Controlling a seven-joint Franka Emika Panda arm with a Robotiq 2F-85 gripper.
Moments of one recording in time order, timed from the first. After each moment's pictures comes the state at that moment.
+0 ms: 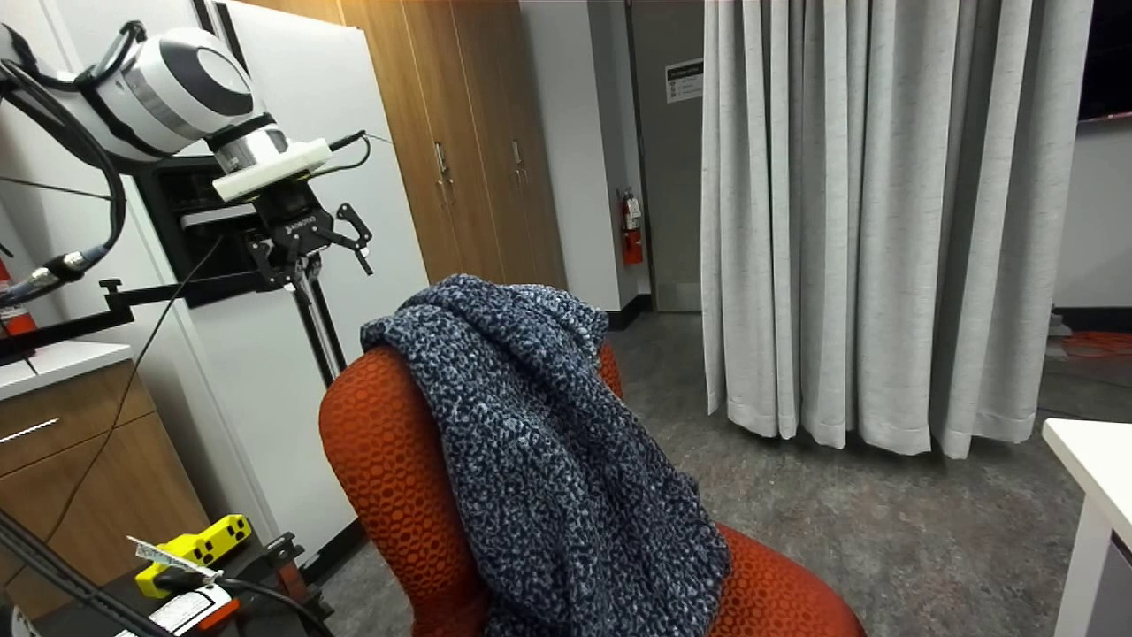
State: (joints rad) arm 0.38 -0.18 0.33 -2.37 -0.33 2.21 -0.43
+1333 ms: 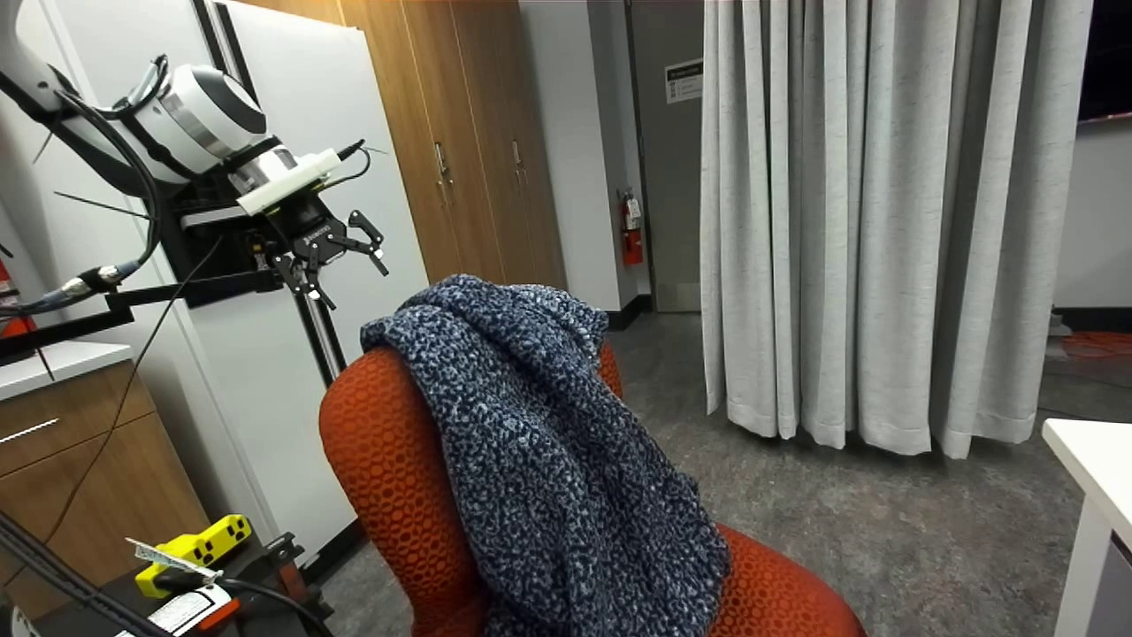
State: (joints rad) arm 0.38 -0.05 0.37 -2.28 -0.55 2.20 -0.31
